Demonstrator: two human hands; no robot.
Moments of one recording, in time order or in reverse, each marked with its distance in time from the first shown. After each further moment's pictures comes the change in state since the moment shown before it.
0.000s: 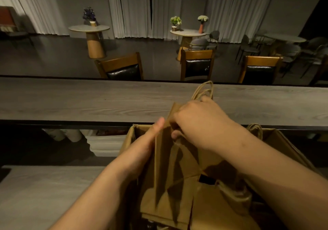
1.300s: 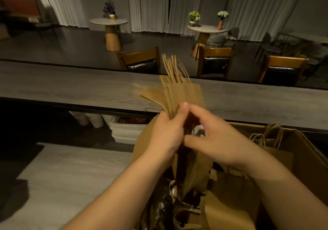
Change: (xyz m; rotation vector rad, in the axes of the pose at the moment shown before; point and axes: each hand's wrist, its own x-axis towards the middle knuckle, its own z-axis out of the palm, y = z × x) left_hand -0.017 0.000 0.015 -0.122 0.479 0.289; right_hand -0.034 -0.036 0.025 0.996 0.141 0.033
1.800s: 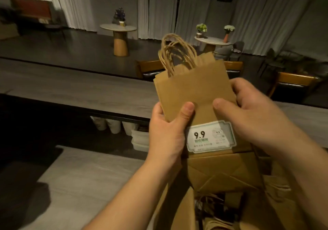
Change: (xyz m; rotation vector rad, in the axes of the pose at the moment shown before) left_hand -0.002 0.041 -0.091 -0.374 0.075 0.120; right_hand 0.033 -0.114 -0.007 0.067 0.283 0.086
